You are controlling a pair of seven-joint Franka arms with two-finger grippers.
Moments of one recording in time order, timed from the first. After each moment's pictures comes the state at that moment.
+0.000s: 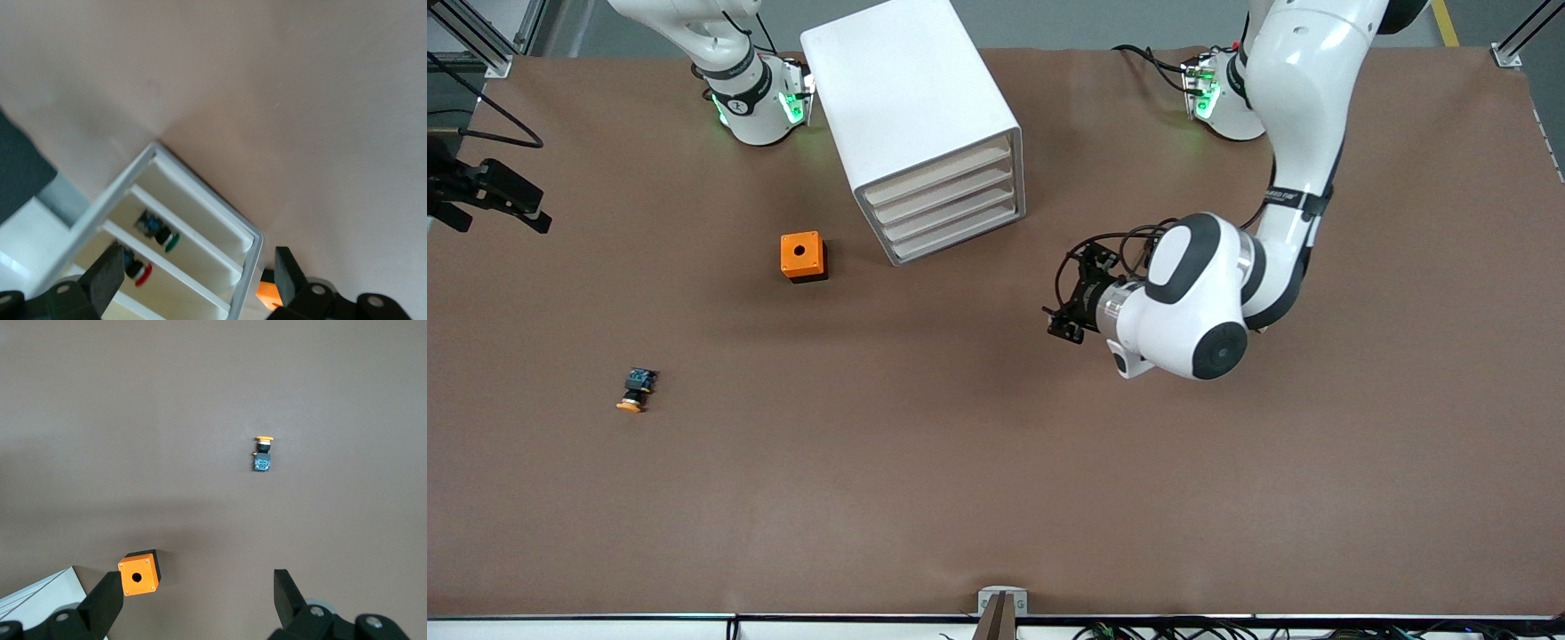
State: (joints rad) left arm -0.47 0.67 -0.03 -1.36 -0.69 1.61 -1.60; right arm 0.00 -0.12 -0.06 -1.69 0.00 1.63 -0.03
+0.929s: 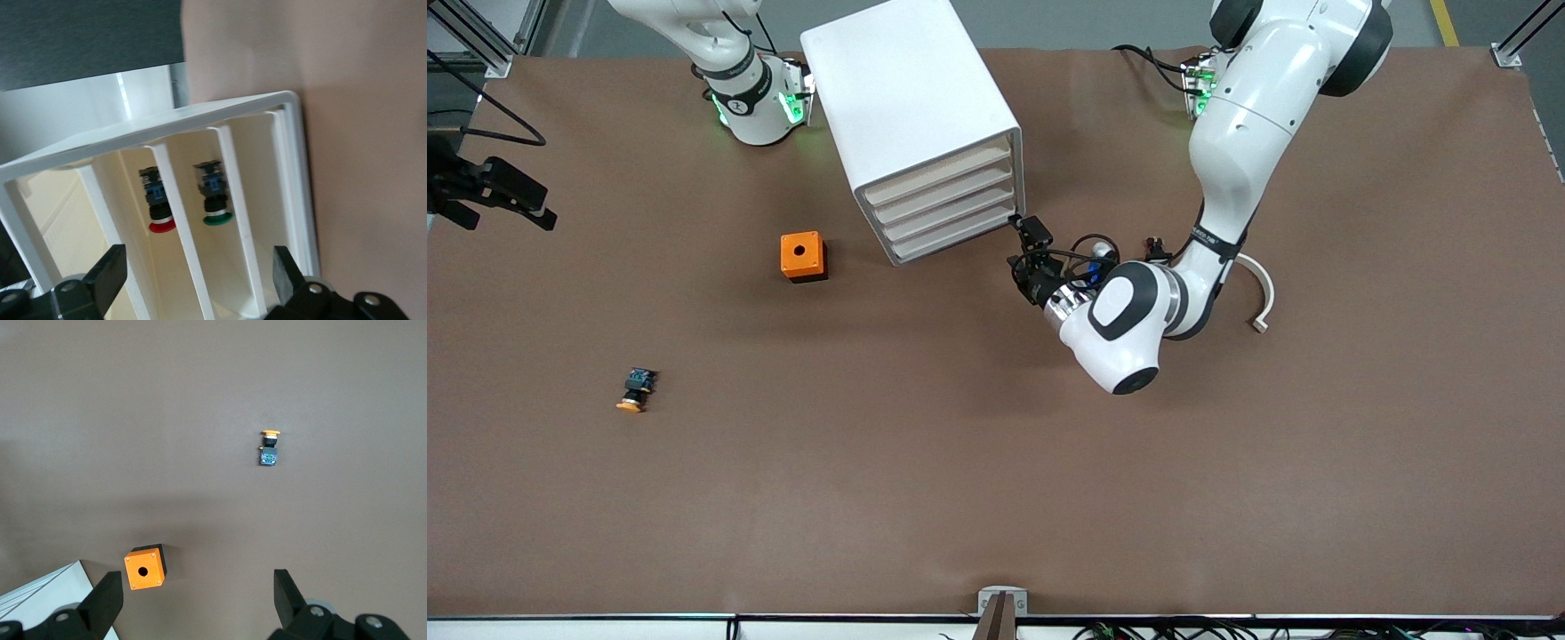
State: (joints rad) left arm -0.47 0.88 -0.12 -1.35 -0.94 1.43 -2.19; right arm 0.00 -0.12 -0.06 -1.69 0.02 1.61 -0.03
